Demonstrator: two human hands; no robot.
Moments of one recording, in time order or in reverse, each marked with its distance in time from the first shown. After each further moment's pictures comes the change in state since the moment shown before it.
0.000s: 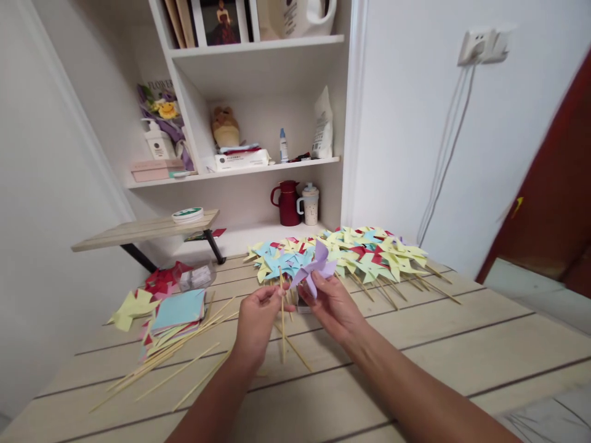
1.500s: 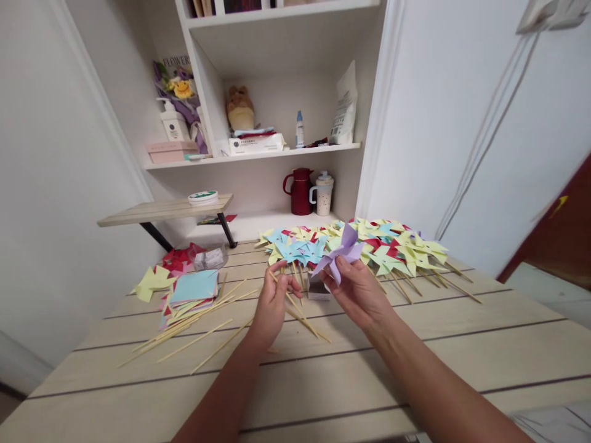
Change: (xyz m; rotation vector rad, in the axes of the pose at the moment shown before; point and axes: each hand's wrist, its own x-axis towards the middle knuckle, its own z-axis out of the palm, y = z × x) left_hand -0.003 -0.018 -0.009 -0.007 -0.167 0.224; right_hand -0.009 -0.022 0.003 -0.114 -0.032 -0.049
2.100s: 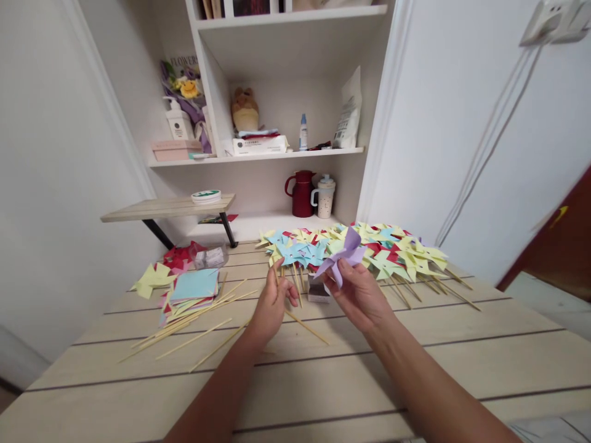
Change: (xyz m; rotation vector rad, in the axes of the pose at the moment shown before) left_hand 0.002 -0.007 -0.006 0.115 -0.070 -0.023; right_hand 0.000 -0.001 -0.001 -0.024 0.028 -0.011
